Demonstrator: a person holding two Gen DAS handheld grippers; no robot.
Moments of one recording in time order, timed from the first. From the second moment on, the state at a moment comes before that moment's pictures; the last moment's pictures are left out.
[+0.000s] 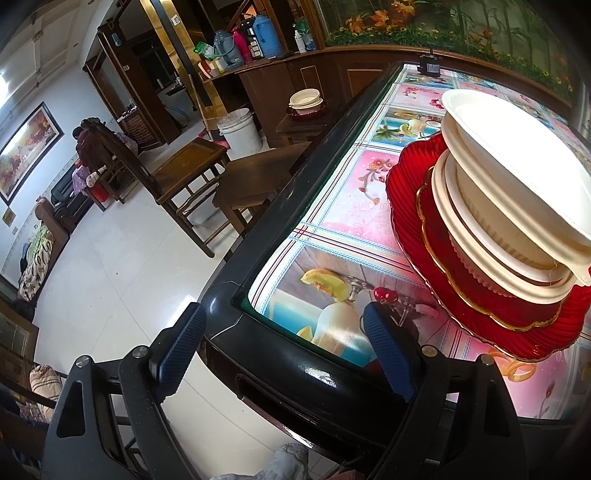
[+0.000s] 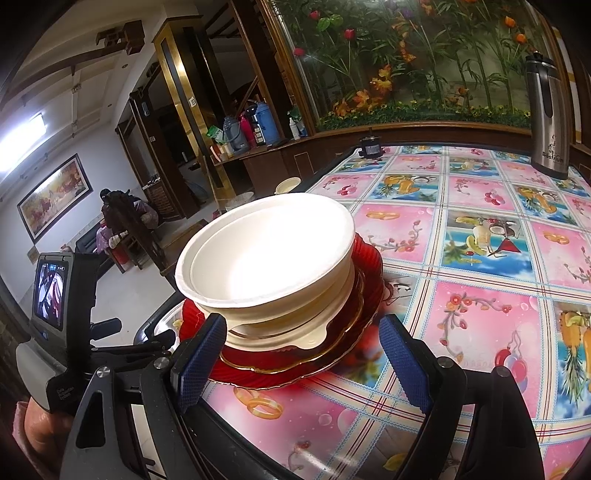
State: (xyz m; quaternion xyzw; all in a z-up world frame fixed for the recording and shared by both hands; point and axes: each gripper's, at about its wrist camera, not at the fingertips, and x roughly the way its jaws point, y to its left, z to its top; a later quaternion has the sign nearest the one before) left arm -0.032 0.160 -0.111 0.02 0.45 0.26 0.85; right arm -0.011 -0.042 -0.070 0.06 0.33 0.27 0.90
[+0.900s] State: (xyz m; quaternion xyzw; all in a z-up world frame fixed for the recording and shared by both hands) left arm -0.033 0.160 -0.121 0.03 0.46 0.27 0.85; right arm -0.010 -0.041 -0.071 0.06 0.33 0.27 0.90
